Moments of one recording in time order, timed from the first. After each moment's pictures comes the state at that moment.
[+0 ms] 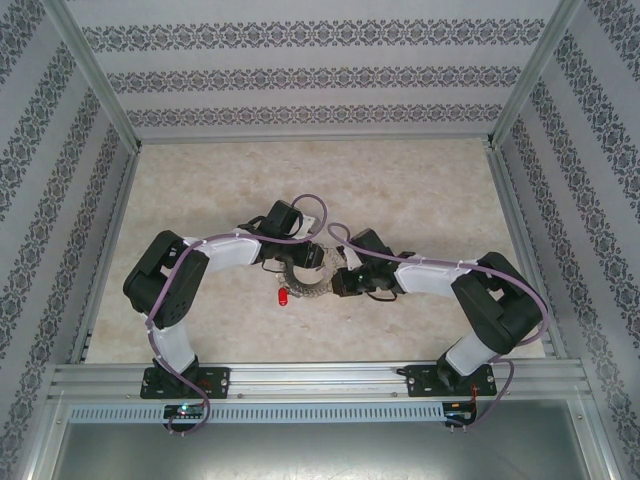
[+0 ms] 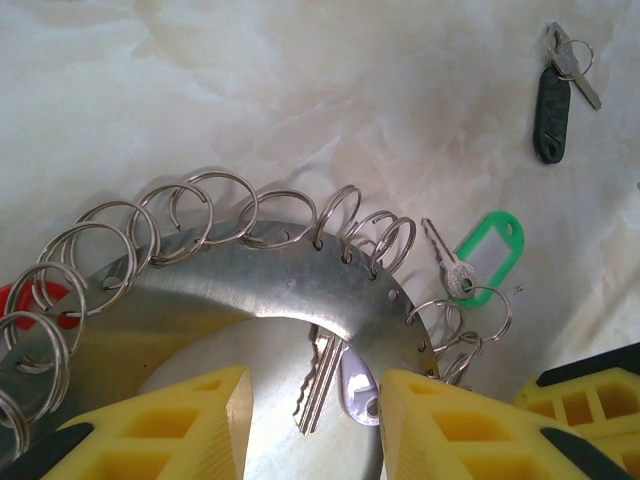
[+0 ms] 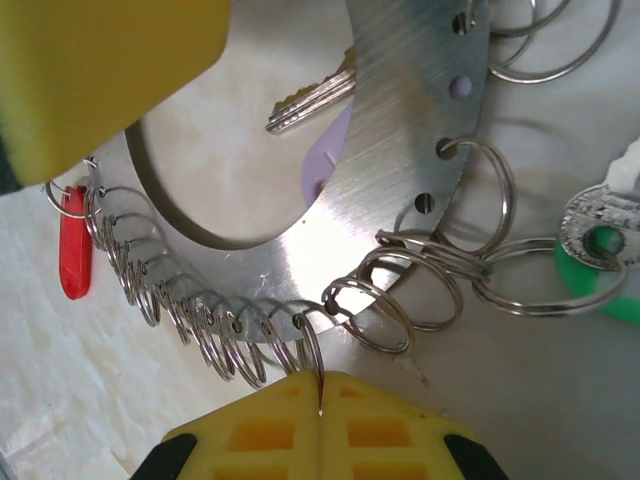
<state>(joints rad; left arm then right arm) -0.55 1.81 1.02 -0.17 0.39 -0.30 0.64 1.58 0.68 -0.12 -0.41 0.51</state>
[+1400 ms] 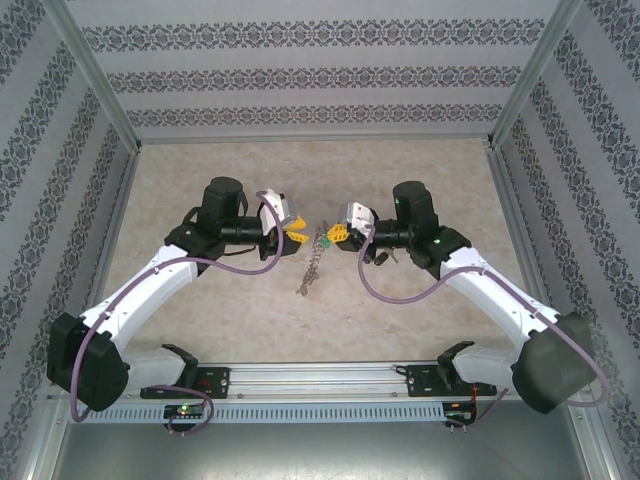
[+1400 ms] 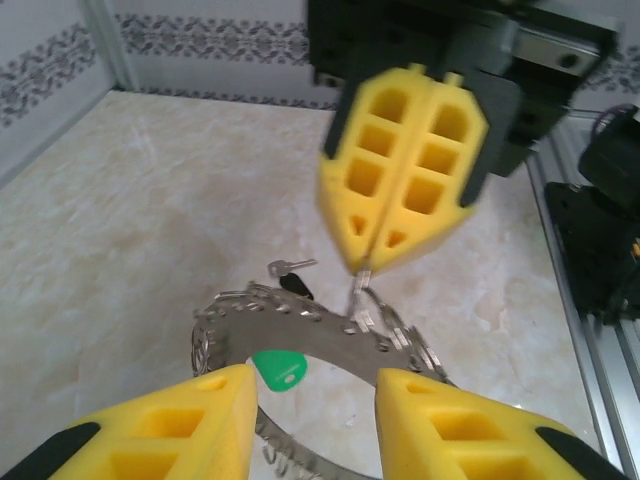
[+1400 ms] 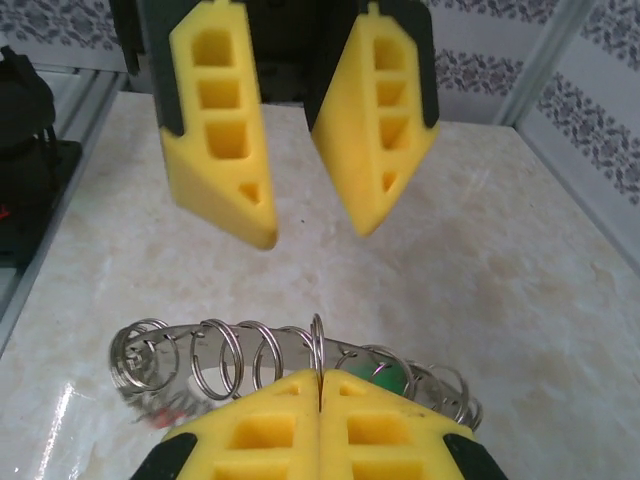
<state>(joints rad) -0.44 1.24 0.97 -0.25 0.81 0.44 0.47 1.24 0.91 -0.18 -0.86 -0.58</state>
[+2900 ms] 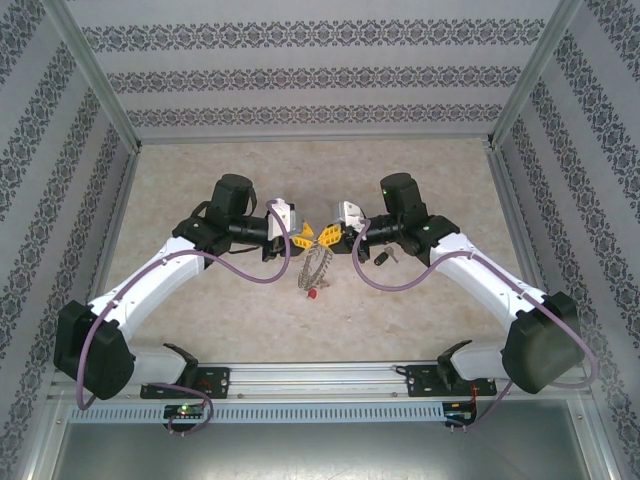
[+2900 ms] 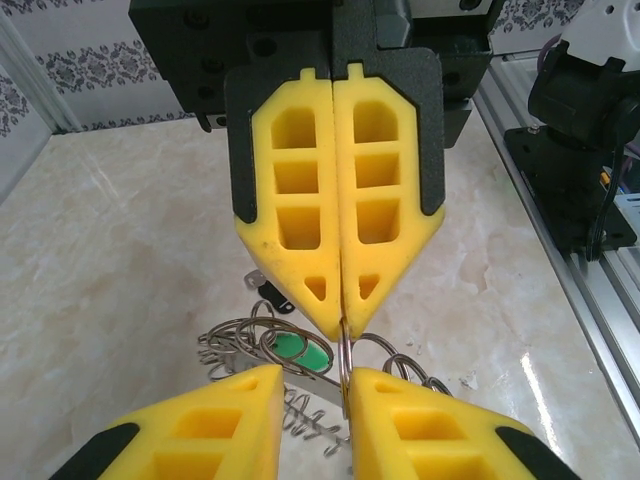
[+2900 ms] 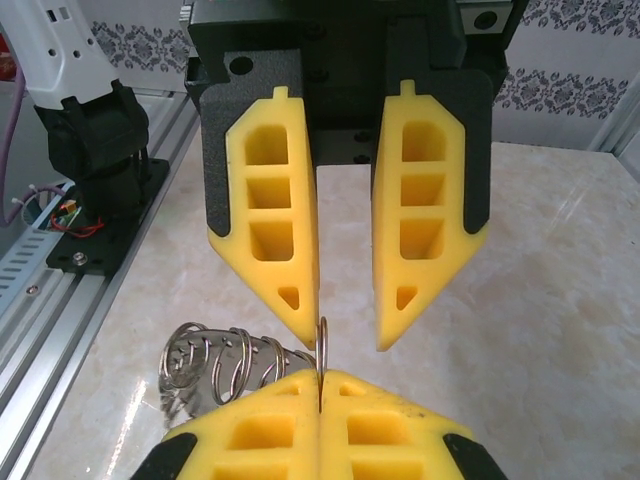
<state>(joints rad) -0.46 1.31 1.04 -0.34 0.87 0.68 0.49 1.33 1.00 -0.28 -1.00 -0.63</state>
